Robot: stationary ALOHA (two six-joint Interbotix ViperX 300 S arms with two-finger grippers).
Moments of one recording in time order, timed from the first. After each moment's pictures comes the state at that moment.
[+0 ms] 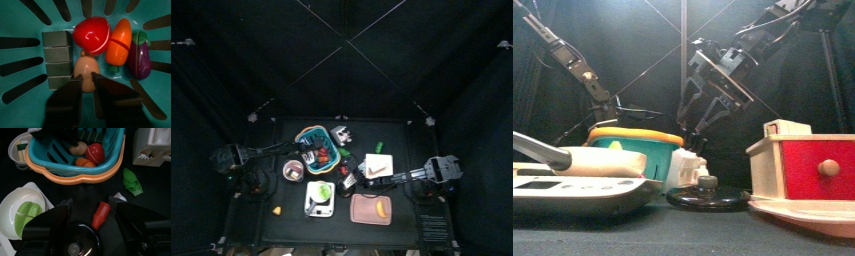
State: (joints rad) left arm 0.47 -0.08 0.73 0.09 0.51 0.03; right arm 0.10 0.03 0.52 -1.26 0.62 1.86
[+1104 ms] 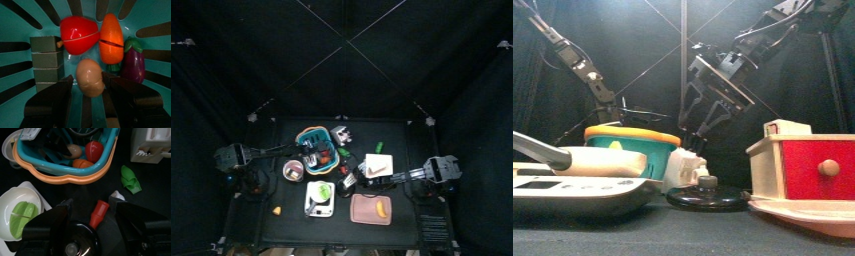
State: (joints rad) left arm 0.43 -0.04 0.70 0.11 0.50 0.03; right arm 0.09 0.04 0.52 -1.24 0.62 1.86
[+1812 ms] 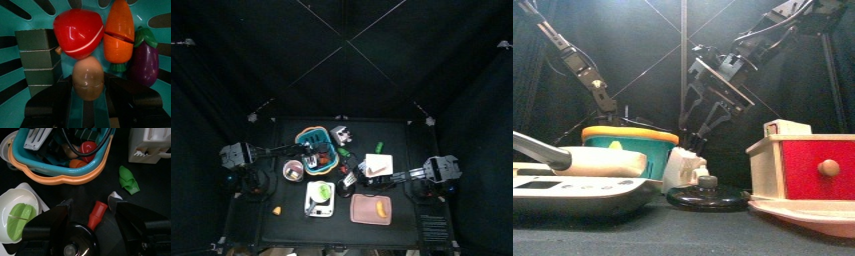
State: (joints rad) left arm 0.42 0.04 0.68 0.13 0.55 0.03; right arm 0.08 0.04 0.52 -1.24 0.62 1.86
